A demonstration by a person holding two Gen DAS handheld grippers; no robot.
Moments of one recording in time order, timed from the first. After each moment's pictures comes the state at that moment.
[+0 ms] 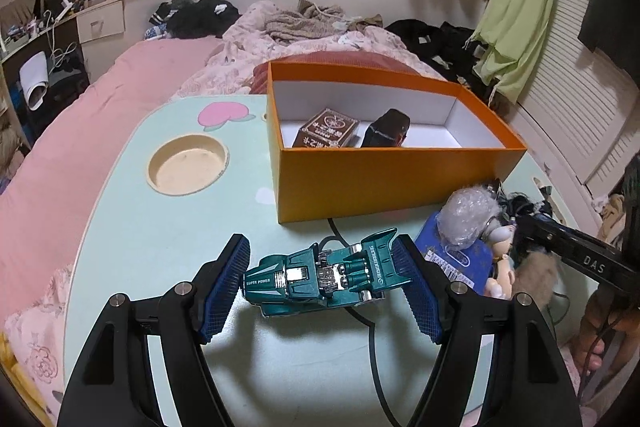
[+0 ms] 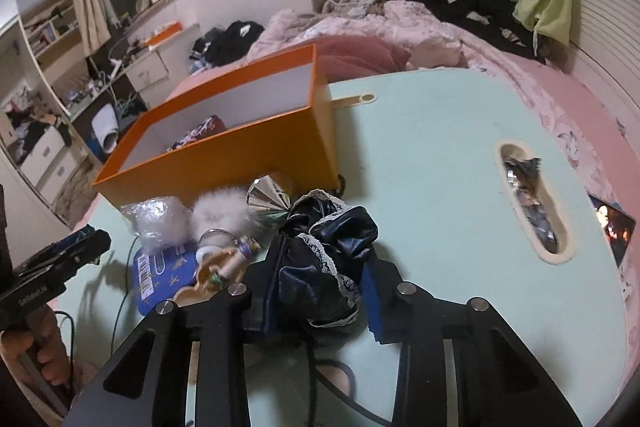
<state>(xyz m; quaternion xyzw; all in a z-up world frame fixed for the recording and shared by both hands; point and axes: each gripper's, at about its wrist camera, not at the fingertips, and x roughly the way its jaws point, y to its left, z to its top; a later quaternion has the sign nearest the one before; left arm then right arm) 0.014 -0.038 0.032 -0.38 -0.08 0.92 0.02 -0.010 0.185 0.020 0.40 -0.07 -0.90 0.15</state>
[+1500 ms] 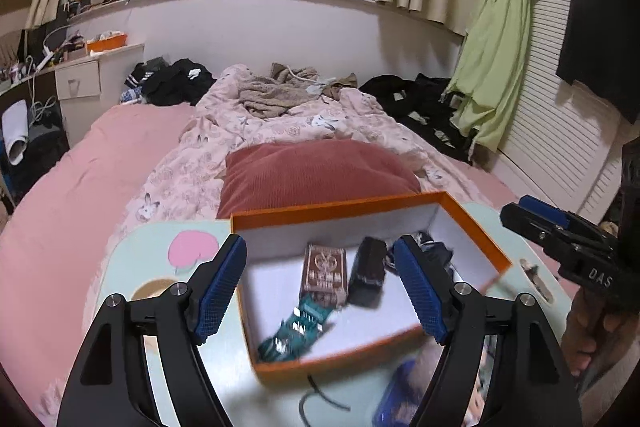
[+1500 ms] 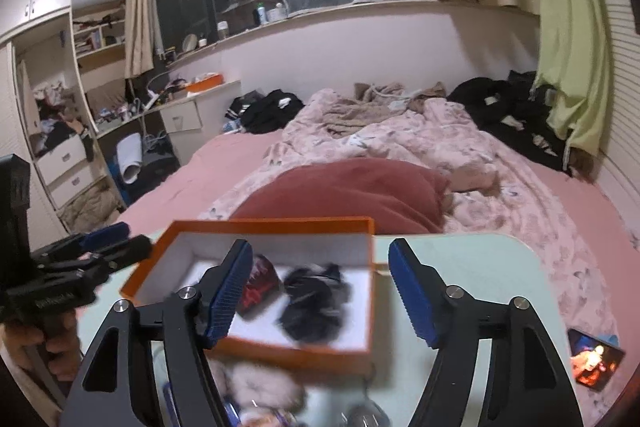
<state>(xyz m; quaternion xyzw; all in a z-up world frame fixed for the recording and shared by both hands) -0.042 -0.038 0.085 -0.29 -0.07 0.95 0.06 -0.072 0.164 0.090 0.26 -0.02 -0.95 0.20</state>
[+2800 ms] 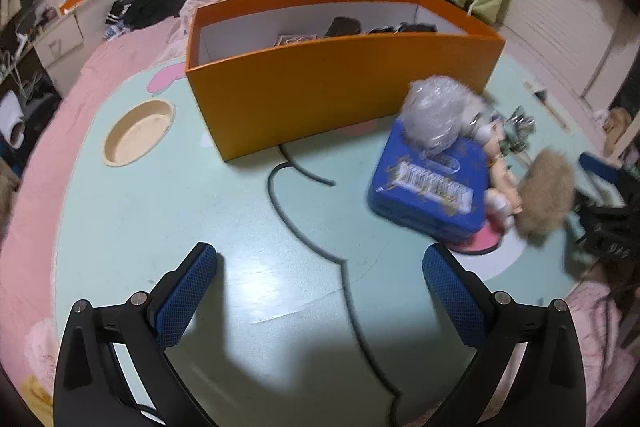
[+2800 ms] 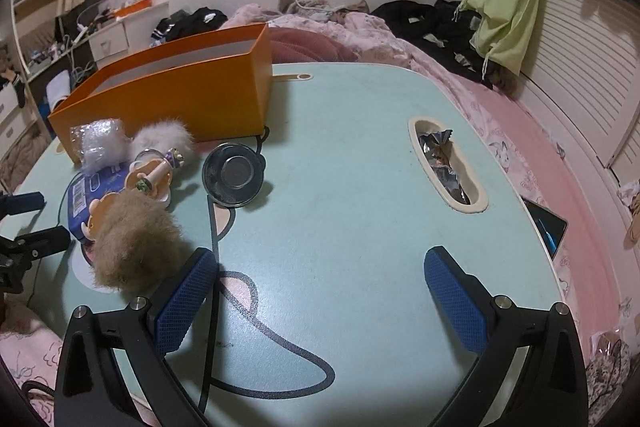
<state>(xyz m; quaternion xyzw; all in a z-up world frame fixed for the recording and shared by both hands) 0.015 0.012 0.010 -0.46 0.00 0.88 0.08 0.028 0.210 -0.009 0.39 0.04 -0.92 0.06</state>
